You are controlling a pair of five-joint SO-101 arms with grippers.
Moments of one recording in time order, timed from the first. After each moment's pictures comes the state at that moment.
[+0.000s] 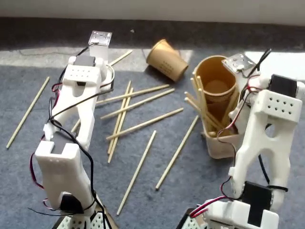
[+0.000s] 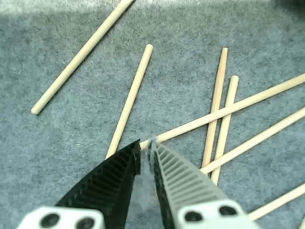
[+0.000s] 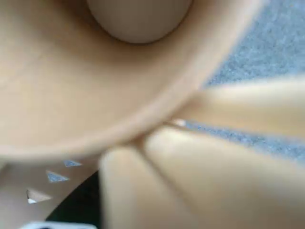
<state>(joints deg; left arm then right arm) -2.3 22.7 -11.4 69.9 5.2 7.7 1.4 0.4 99.6 45.3</state>
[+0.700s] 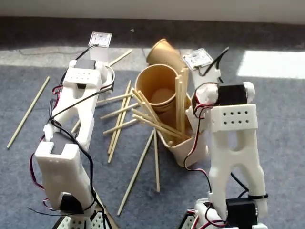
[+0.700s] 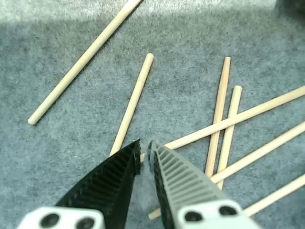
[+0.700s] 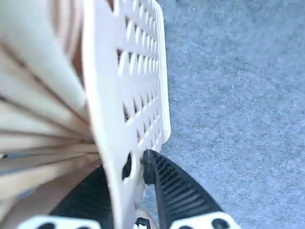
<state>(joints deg) -2.4 22.7 -8.1 64.4 5.2 -13.5 -17.5 2.6 97.4 13.3</state>
